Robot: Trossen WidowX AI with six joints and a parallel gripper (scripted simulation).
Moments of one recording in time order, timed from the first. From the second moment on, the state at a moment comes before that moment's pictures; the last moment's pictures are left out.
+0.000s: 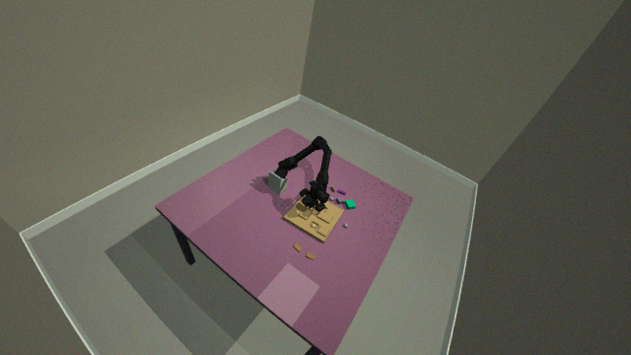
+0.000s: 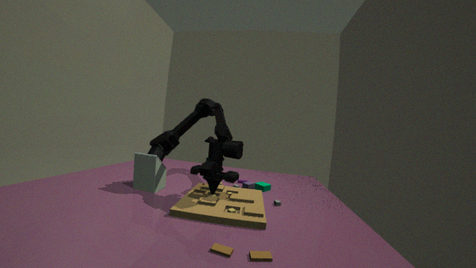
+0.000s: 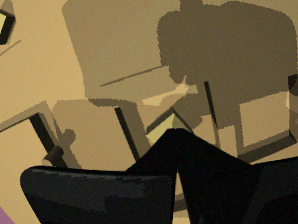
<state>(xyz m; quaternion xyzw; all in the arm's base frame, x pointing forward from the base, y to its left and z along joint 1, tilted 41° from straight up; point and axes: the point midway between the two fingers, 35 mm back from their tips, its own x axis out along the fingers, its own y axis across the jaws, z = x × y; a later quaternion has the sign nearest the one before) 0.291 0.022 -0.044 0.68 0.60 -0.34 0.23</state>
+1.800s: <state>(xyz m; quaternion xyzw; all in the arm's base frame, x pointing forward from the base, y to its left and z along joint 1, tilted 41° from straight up) 0.290 0.000 -0.018 0.31 0.67 0.19 0.65</state>
